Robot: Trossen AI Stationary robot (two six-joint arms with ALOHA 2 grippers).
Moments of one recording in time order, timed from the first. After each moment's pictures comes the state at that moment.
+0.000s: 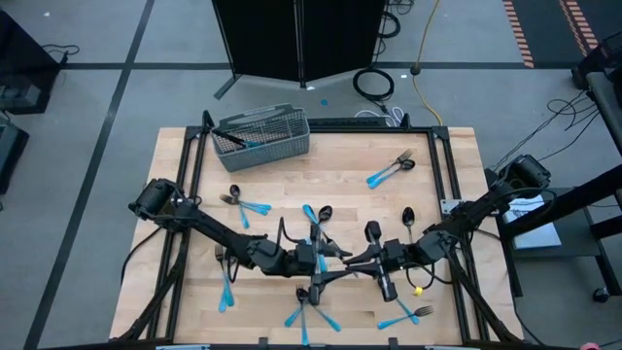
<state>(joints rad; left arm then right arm) -0.43 1.88 1.17 0.88 -0.38 -0.02 0.60 1.38 0.62 0.91 0.42 0.10</state>
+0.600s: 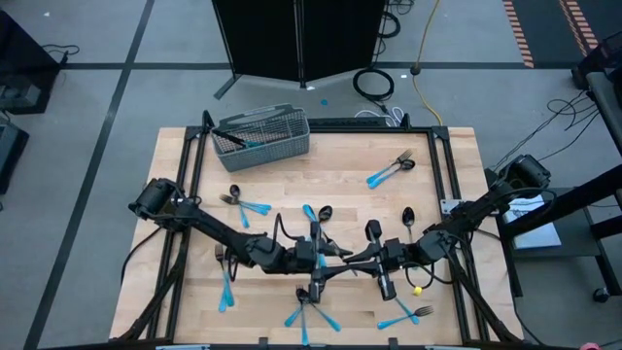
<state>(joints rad) -0.42 1.88 1.17 0.93 -0.38 -0.02 0.60 1.38 0.62 0.91 0.45 0.09</state>
